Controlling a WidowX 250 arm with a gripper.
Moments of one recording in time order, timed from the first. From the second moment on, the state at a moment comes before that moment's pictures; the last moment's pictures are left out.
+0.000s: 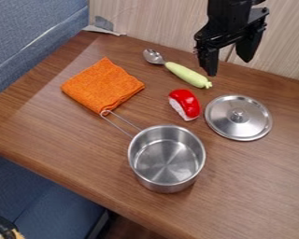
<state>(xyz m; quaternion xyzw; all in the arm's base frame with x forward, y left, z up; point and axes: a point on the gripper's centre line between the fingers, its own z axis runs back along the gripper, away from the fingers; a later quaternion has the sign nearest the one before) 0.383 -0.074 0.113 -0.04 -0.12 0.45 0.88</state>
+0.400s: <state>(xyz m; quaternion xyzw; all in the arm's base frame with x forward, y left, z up) 0.370 -0.066 0.090 -0.08 -0.05 0.49 0.86</state>
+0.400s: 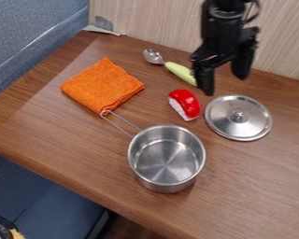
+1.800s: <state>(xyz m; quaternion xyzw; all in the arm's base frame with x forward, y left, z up) 0.238 -0.024 0.079 -0.01 -0.06 0.40 0.91</state>
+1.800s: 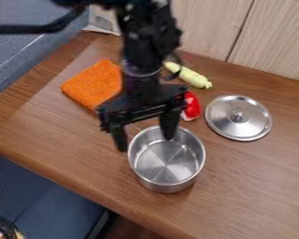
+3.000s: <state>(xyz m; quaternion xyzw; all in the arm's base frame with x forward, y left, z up) 0.232 -0.019 0.020 0.00 -0.02 0.40 0.92</state>
